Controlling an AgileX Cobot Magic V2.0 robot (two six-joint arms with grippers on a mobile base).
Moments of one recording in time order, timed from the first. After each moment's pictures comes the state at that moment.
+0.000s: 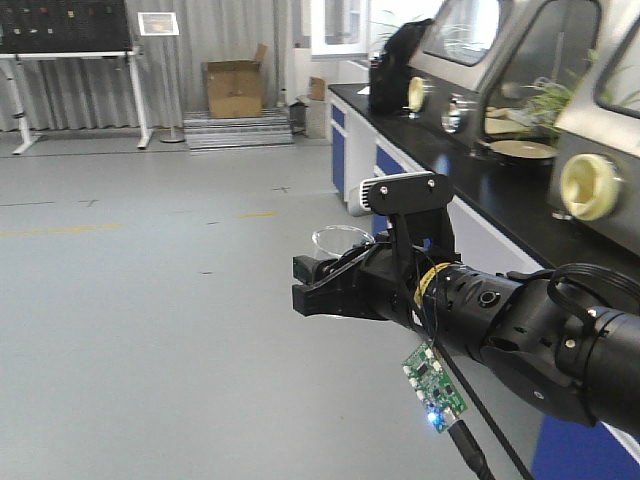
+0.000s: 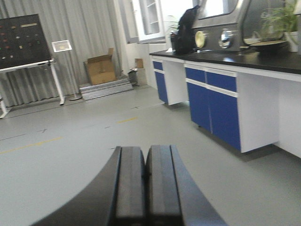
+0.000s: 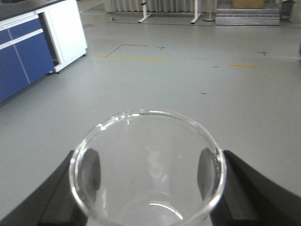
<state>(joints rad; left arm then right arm) -0.13 -0.01 0.03 0.05 0.01 0.09 0.54 1.58 -1.25 -0.50 -0.02 0.53</state>
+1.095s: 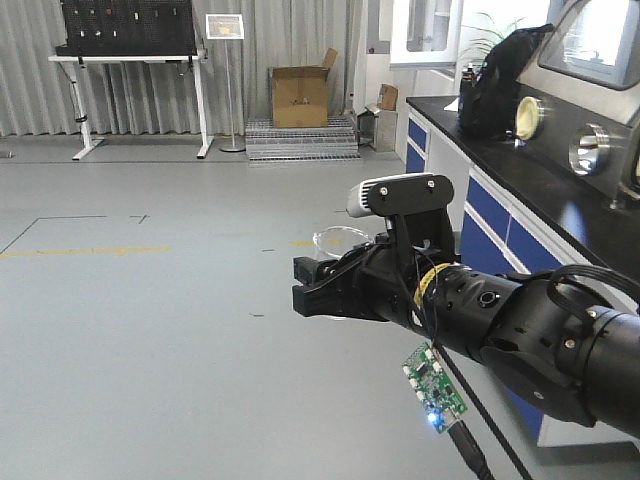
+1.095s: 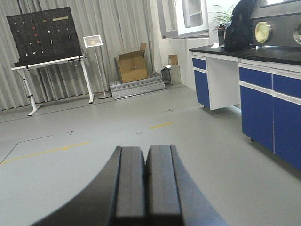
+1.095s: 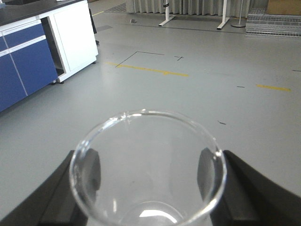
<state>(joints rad) -0.13 -0.01 0.03 0.05 0.01 0.09 0.54 1.58 -1.25 -0.50 -0.02 0.53</state>
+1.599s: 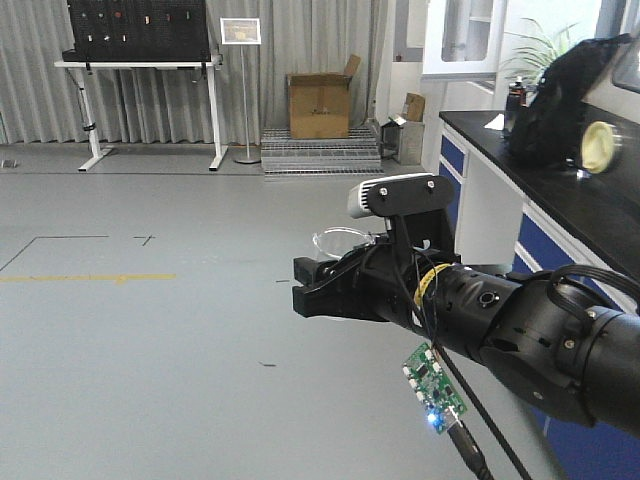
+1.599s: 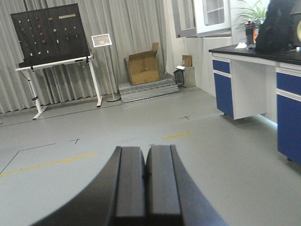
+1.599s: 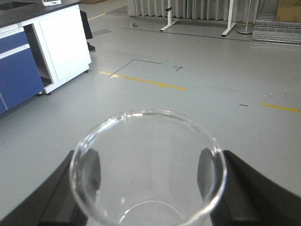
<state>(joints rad) -0.13 -0.01 0.03 0.05 0.01 0.09 0.54 1.58 -1.25 -0.50 -0.01 0.53</state>
